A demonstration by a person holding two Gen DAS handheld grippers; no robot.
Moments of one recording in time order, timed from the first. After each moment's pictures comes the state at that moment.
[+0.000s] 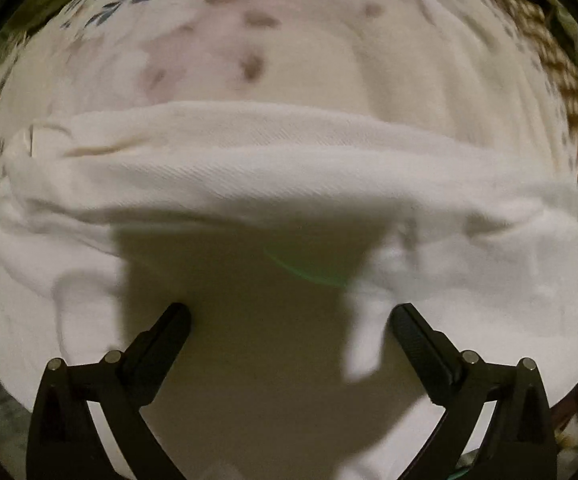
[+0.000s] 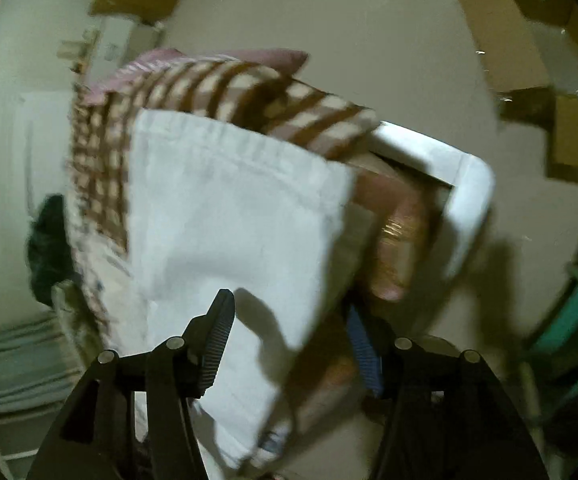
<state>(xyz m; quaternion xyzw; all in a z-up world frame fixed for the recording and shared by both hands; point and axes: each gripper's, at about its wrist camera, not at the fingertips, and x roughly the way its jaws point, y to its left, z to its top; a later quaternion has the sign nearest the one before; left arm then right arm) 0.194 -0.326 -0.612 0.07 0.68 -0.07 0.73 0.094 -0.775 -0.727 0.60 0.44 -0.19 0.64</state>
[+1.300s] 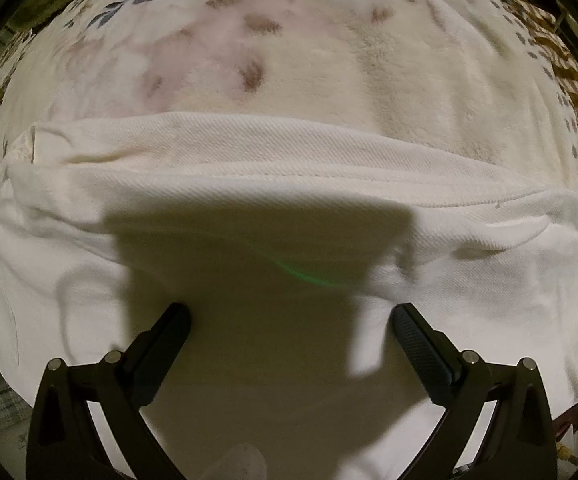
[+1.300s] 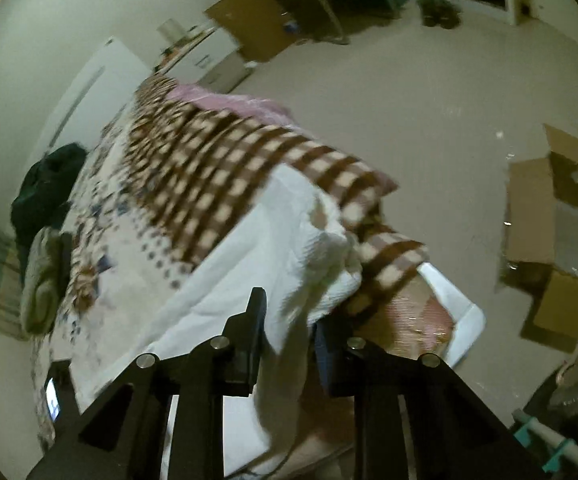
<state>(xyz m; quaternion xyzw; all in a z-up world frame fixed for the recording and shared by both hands) 0.207 -0.331 -0.613 0.08 0.68 -0.05 0.73 0.146 -0.725 -0.649 0.38 0.41 -0.20 0.80</state>
